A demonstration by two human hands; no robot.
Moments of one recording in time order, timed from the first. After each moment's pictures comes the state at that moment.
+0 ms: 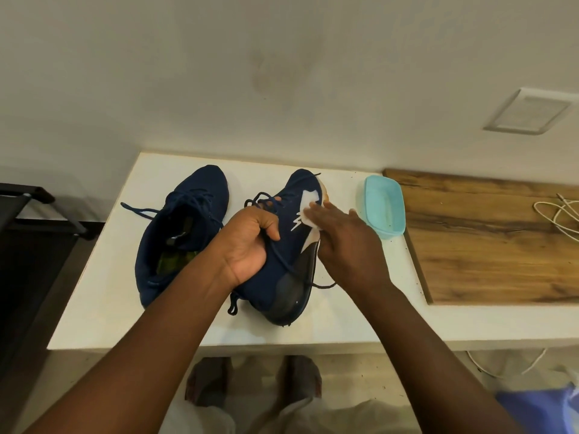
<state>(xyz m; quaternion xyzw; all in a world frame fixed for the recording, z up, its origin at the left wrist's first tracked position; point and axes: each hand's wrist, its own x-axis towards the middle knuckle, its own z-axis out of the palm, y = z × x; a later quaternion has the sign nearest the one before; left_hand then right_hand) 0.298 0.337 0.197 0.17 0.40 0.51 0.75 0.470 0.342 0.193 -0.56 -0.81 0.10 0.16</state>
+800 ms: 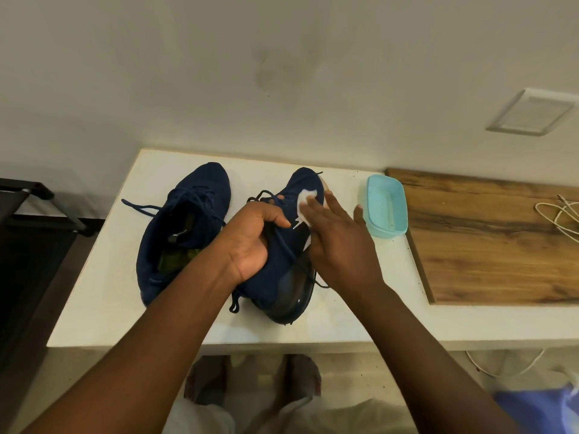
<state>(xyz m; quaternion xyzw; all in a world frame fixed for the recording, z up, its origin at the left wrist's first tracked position) 0.300 0.337 0.197 0.14 0.43 0.51 0.73 0.457 0.342 0.189 -0.54 -0.83 0.09 0.14</state>
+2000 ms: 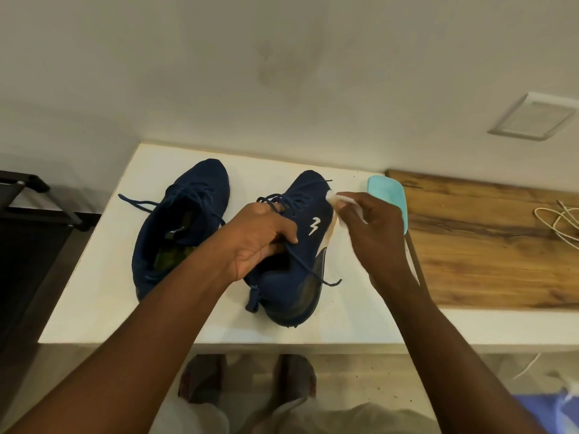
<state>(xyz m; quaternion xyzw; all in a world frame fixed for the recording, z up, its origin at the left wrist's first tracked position) 0.299 0.340 0.192 0.25 0.52 0.43 0.70 0.481 0.356 0.201 -0.63 -0.60 0.30 0.38</state>
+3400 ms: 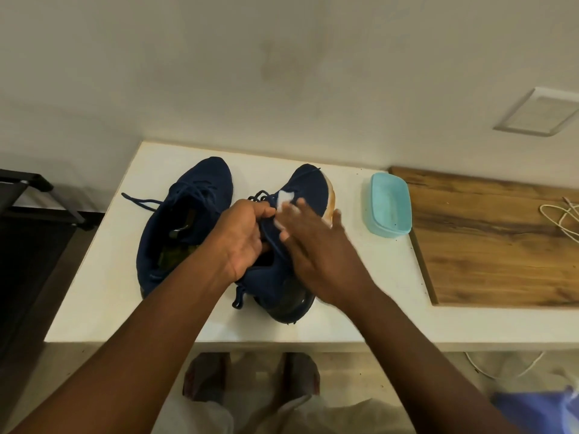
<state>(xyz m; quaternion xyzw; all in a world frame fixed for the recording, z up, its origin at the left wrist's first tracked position) 0.285 0.345 0.175 0.12 0.50 0.49 0.70 0.442 0.329 0.187 -0.47 -0.86 0.18 0.12</state>
